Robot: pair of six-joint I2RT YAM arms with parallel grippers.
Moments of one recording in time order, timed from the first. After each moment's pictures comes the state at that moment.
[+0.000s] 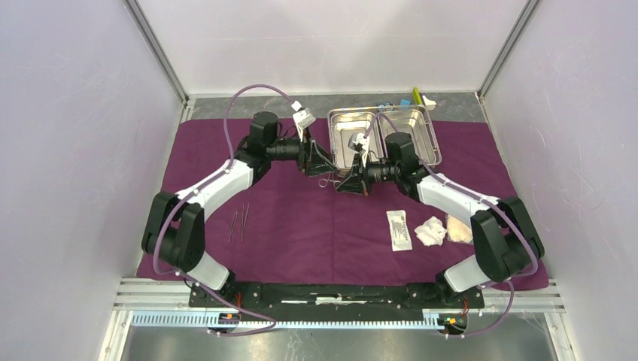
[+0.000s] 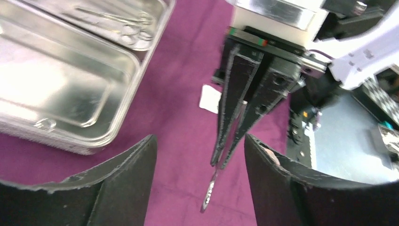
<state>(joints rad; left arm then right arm) -0.42 1.56 1.03 0.21 1.02 -0.17 0.46 1.50 0.86 0.11 -0.98 -0.12</state>
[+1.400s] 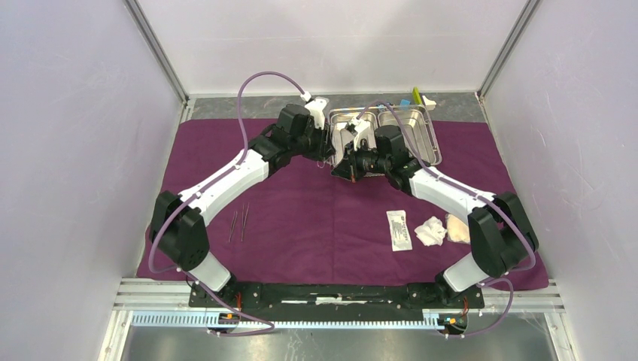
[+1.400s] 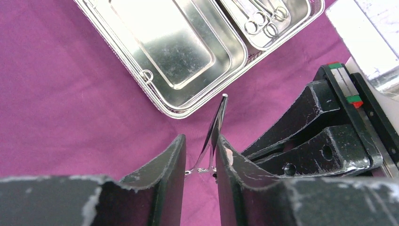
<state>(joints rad) -0.62 1.59 1.33 -0.31 0.16 -0.25 0.54 1.54 0.98 0.09 -0.56 0.19</state>
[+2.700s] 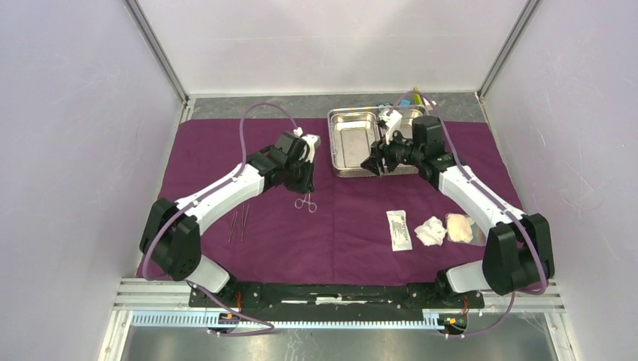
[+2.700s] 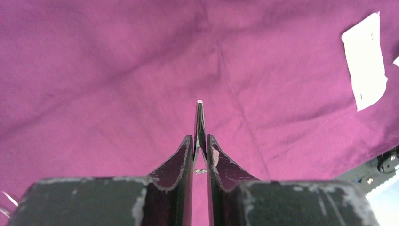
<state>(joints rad) -0.62 1.52 1.14 -0.54 0.12 -0.26 0.31 1.40 0.98 -0.12 -0.62 -0.18</state>
